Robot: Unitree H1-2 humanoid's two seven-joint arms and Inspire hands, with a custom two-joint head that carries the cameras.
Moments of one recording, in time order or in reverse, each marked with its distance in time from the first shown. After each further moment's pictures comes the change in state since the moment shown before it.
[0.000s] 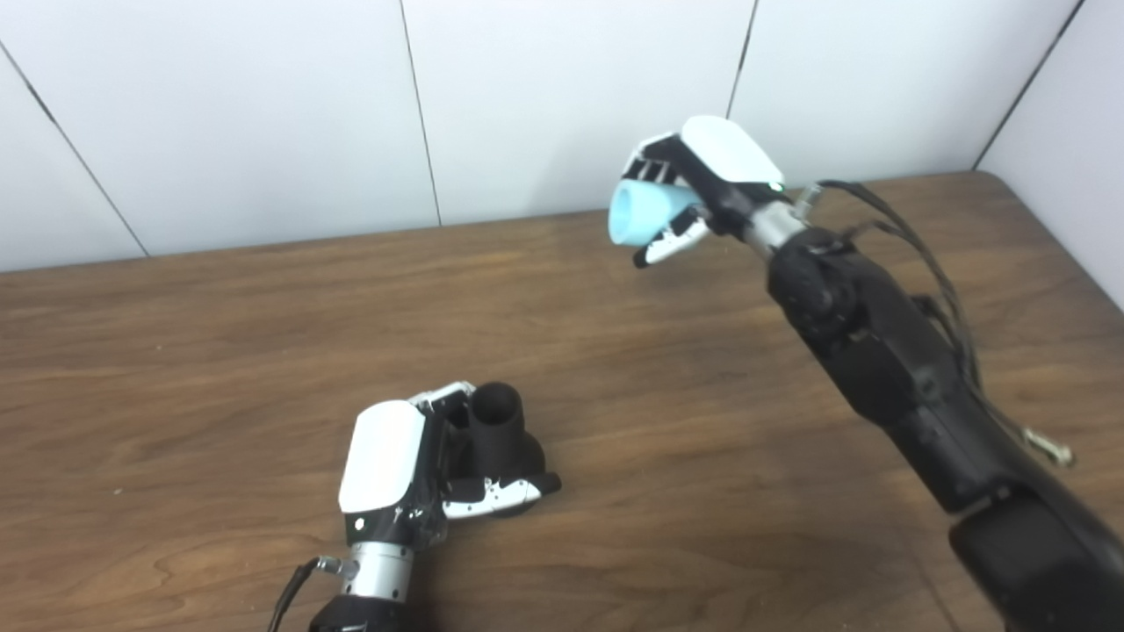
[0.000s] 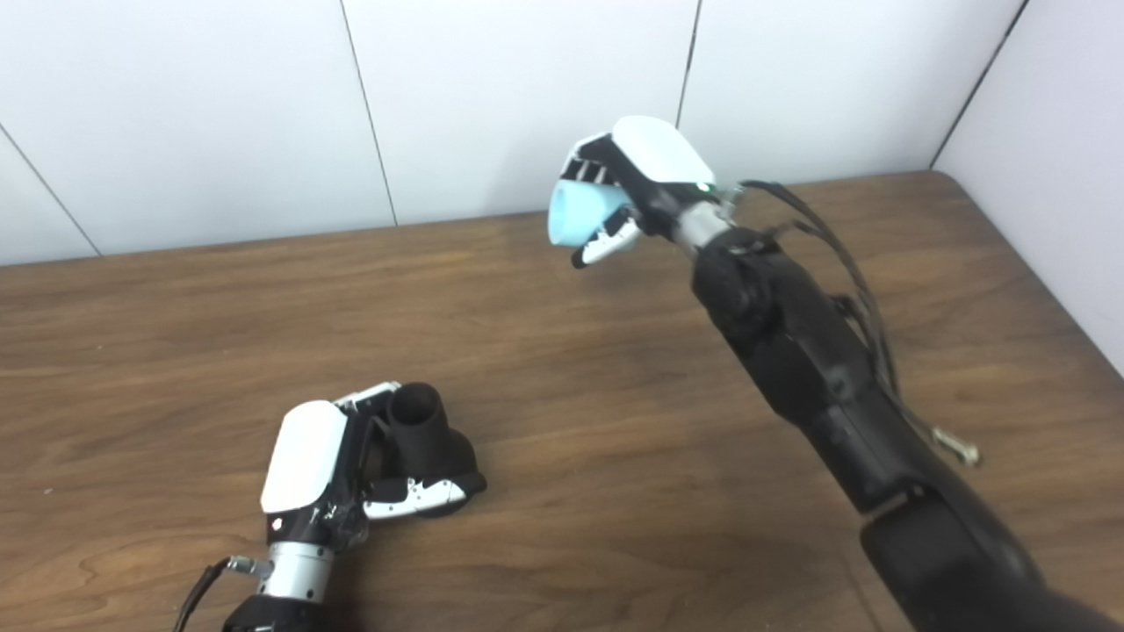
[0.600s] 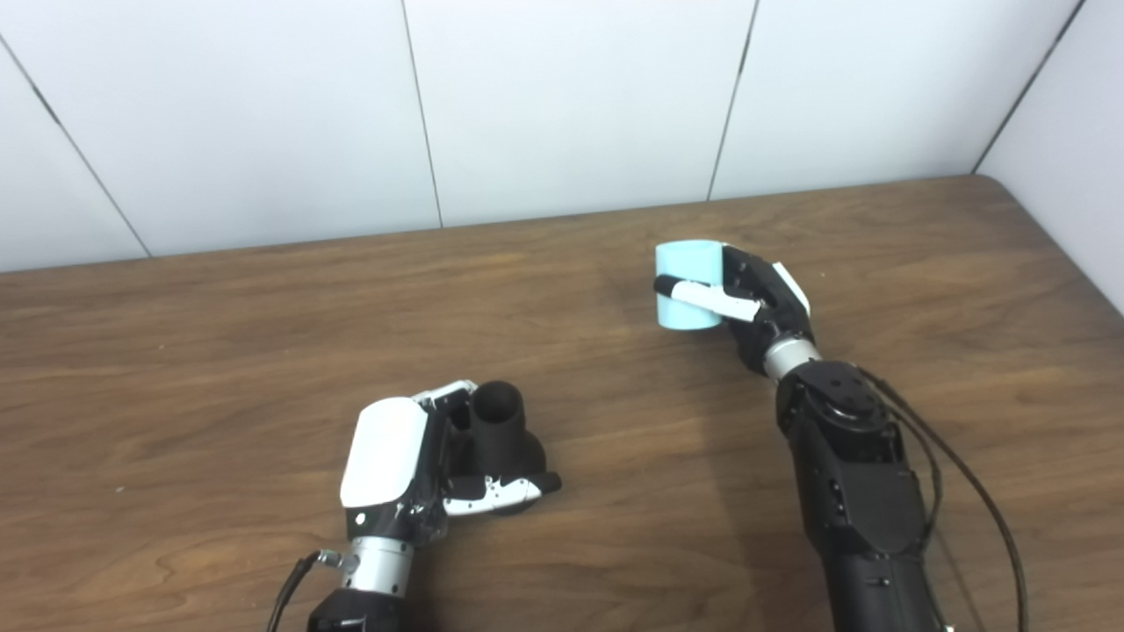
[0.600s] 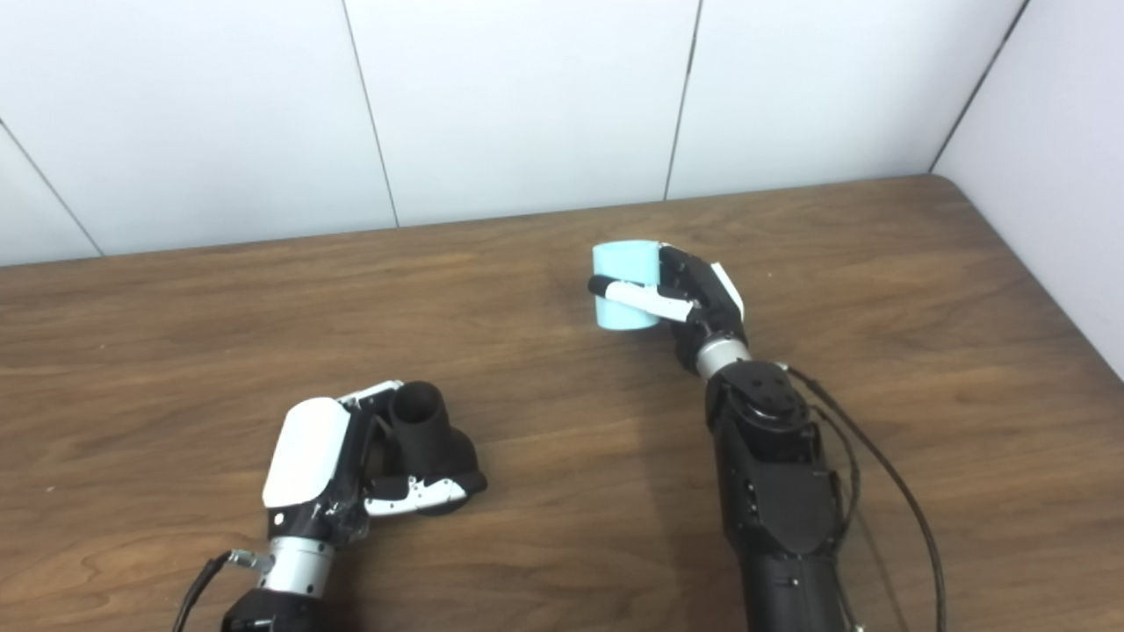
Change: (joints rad) left arm -0.011 0.013 -0.005 0.005 -0.002 -0.002 -0.005; right arm 0.227 0.396 -0.437 -0.077 0.766 0.355 -0.118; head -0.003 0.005
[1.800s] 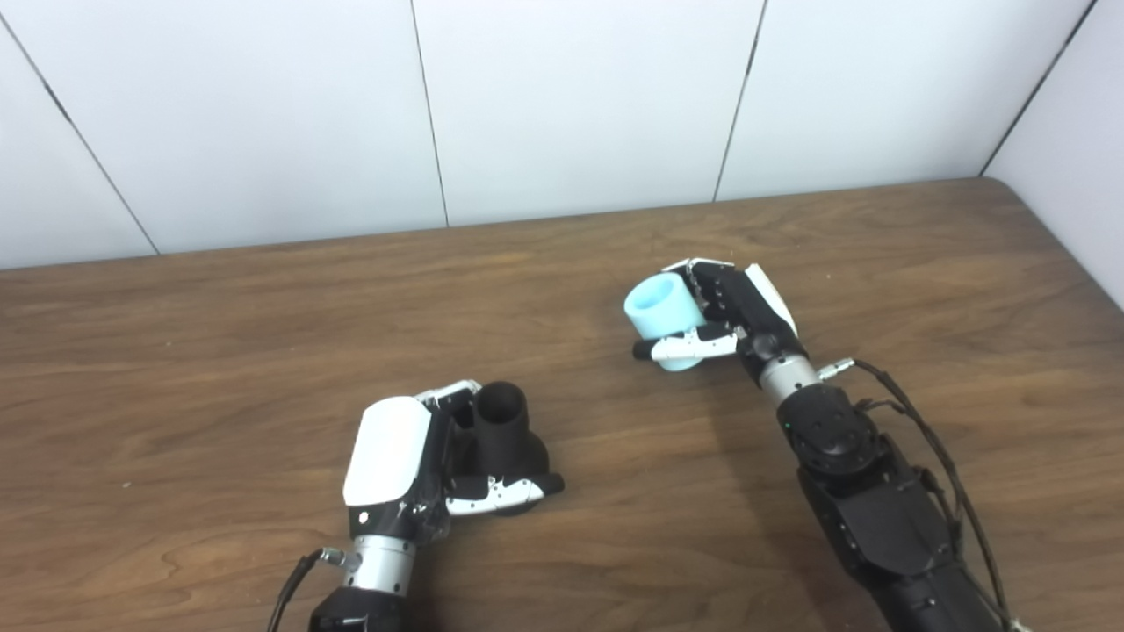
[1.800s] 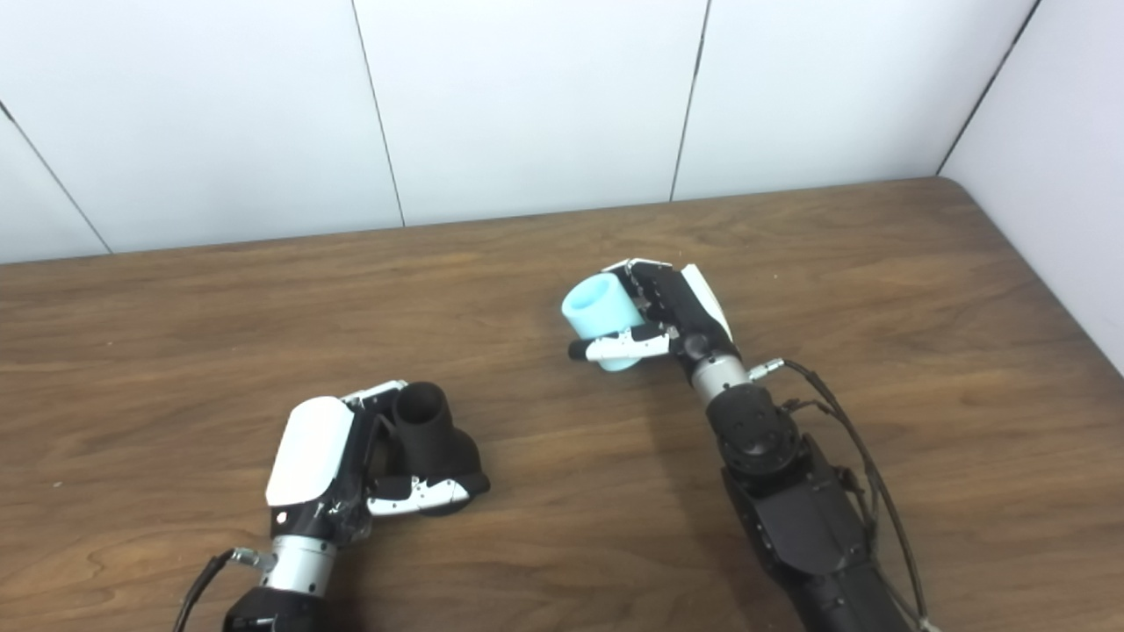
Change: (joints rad) left arm 0.001 0.002 0.000 0.000 -0.001 0.000 -0.003; right arm 0.070 -0.214 0.336 0.028 -0.323 -0.286 0.018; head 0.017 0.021
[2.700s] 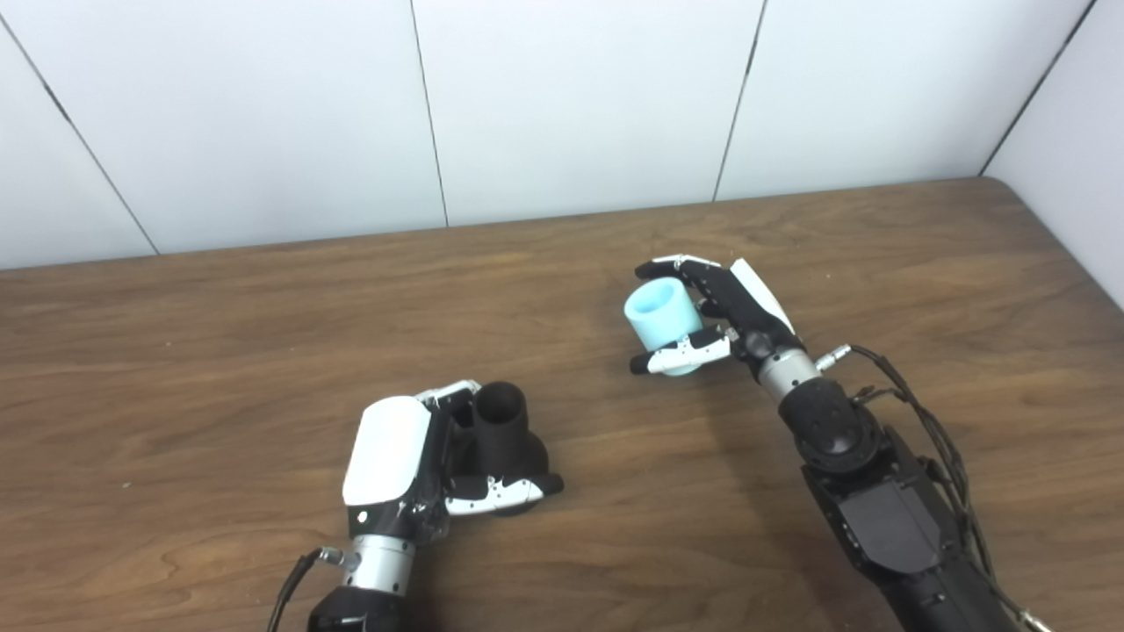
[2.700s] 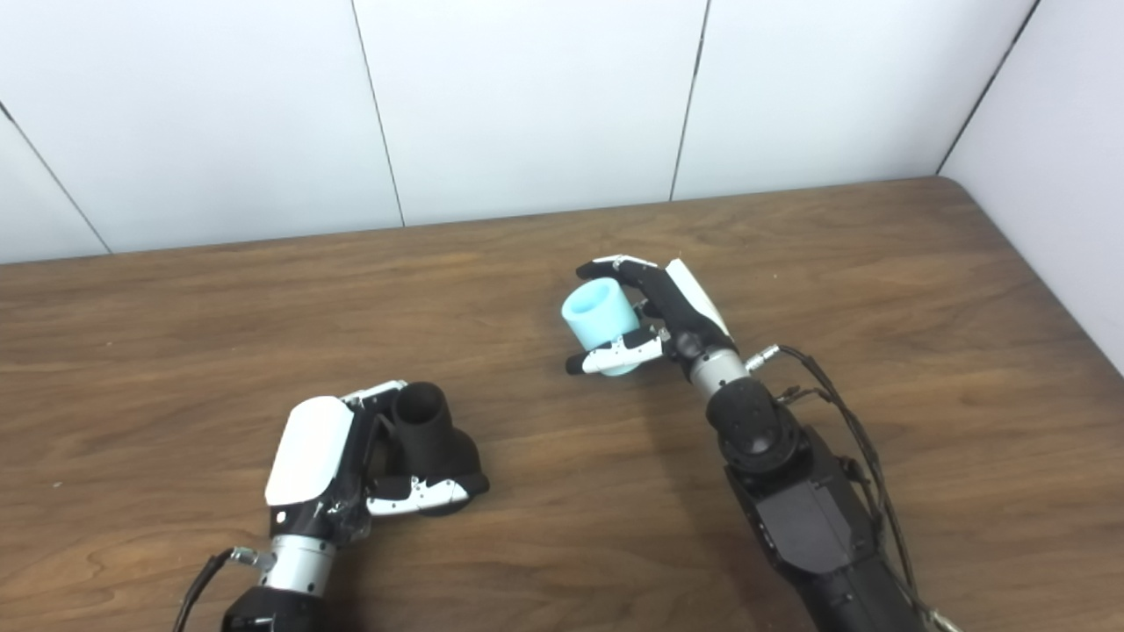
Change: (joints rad) left arm 0.000 0.005 0.002 -0.005 0.000 0.001 -0.012; right arm -0.008 -0.029 0.032 -0.032 -0.129 0.008 0.072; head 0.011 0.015
